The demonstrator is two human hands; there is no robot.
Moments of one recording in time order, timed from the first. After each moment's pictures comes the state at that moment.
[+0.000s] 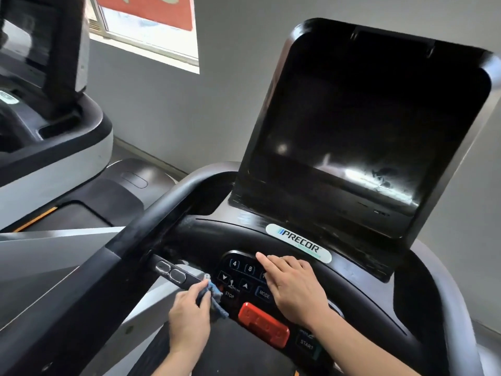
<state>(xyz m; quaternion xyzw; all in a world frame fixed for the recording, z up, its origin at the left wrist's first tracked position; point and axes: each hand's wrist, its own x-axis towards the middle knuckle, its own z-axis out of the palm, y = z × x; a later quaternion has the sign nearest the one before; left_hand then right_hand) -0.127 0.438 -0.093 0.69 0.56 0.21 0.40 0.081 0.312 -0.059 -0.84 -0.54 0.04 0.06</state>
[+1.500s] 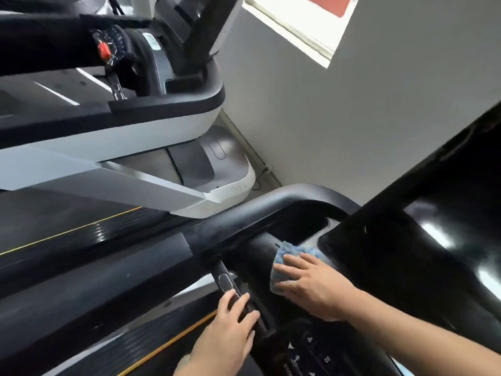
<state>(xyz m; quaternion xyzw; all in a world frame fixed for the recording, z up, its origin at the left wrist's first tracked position) -0.155 0.519 -0.128 0.88 0.40 0.09 0.23 0.128 0.547 -0.059 -0.48 -0.86 0.03 -0.17</state>
